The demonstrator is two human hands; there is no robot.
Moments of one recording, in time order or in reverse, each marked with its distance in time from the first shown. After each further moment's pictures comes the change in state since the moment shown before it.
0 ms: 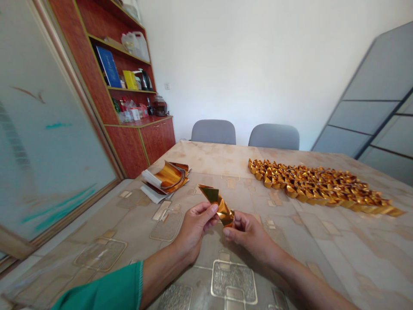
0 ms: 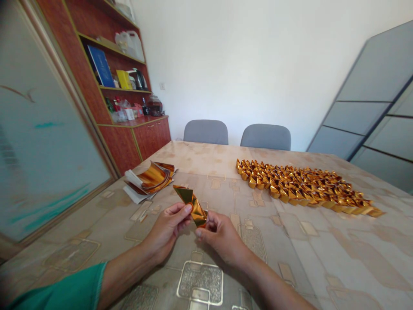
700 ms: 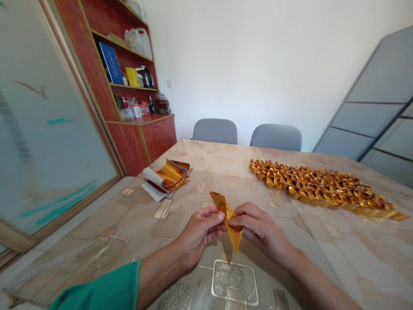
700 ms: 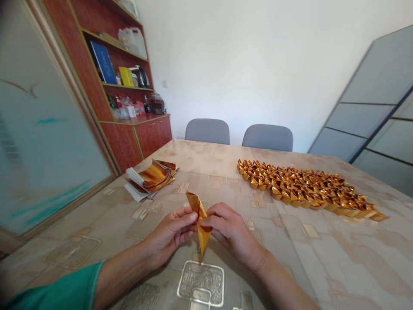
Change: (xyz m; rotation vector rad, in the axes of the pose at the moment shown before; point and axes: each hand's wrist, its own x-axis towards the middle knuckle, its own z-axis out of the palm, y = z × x) left_hand -0.010 0.003 0.001 -0.064 -0.129 -0.259; right_hand -0.008 -0.037 -0.023 -0.862 -0.097 -0.655
